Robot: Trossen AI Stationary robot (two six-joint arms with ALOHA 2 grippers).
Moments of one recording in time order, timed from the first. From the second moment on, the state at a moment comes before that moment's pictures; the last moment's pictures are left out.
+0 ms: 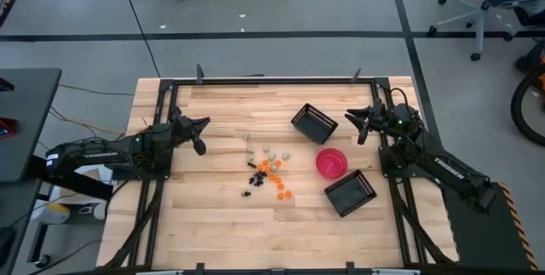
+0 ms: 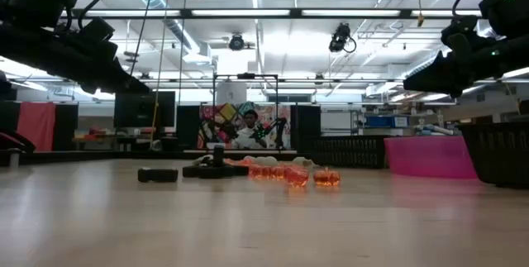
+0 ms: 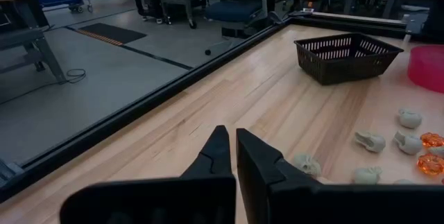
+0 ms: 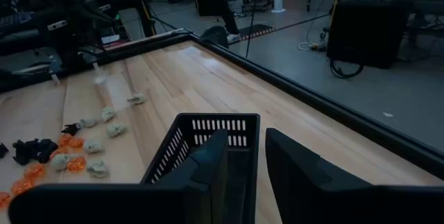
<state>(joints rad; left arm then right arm) 0.17 0.25 0.05 -0.01 -0.47 -0.07 -0.79 0.10 0.08 -0.15 -0.28 0.06</state>
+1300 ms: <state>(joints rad) 0.17 0.25 0.05 0.08 -0.47 -0.25 -0.79 0.10 0.08 -0.15 -0.28 0.06</state>
